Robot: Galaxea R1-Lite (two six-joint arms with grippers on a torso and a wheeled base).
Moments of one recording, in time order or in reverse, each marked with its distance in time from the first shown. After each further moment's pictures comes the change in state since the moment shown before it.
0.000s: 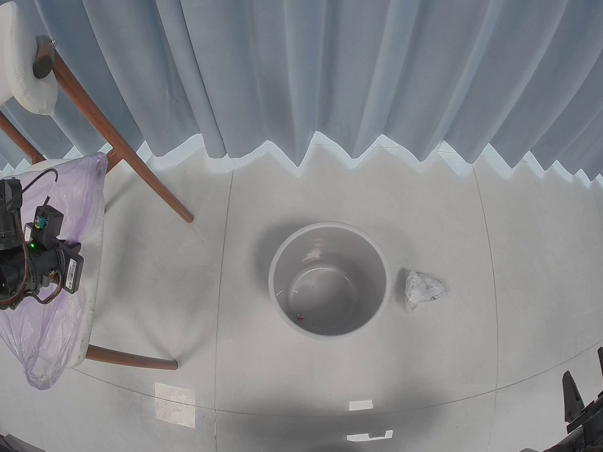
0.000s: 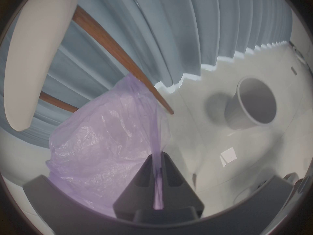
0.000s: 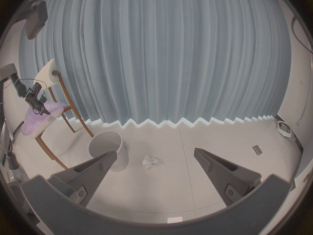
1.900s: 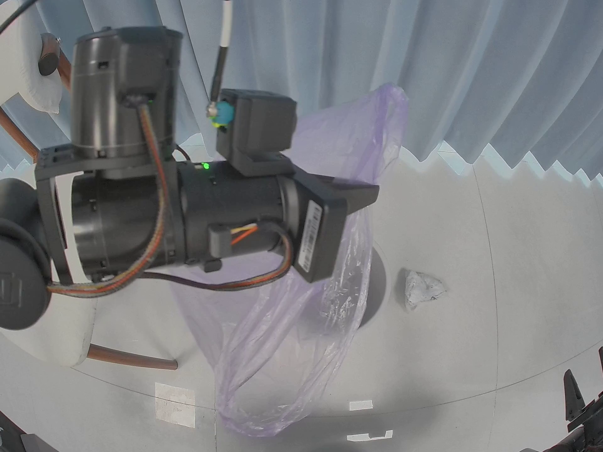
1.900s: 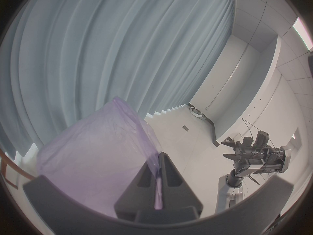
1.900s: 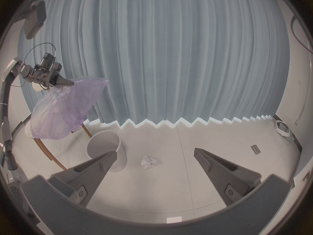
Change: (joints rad) left arm -0.854 0.256 -0.496 -0.025 -0.345 -0.397; right arm -0.001 0.000 0.000 0.000 -0.018 0.002
